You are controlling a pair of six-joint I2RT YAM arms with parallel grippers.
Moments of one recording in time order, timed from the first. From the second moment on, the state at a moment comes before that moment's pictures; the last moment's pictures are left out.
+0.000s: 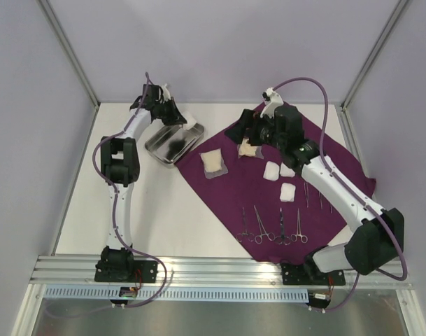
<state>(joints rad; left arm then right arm) -0.11 2.45 2.14 -0.47 0.54 -0.42 0.46 1.38 1.22 -0.14 -0.25 0.52</state>
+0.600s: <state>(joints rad) -0.10 2.54 2.14 -0.46 0.47 -0.54 0.46 1.47 1.33 -0.22 -0.26 0.52</state>
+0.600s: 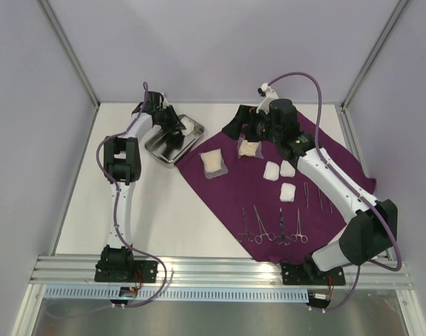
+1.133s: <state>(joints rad) -0.10 2.50 2.15 -0.55 0.45 -0.54 0.25 1.44 1.33 -0.64 -0.16 0.54</state>
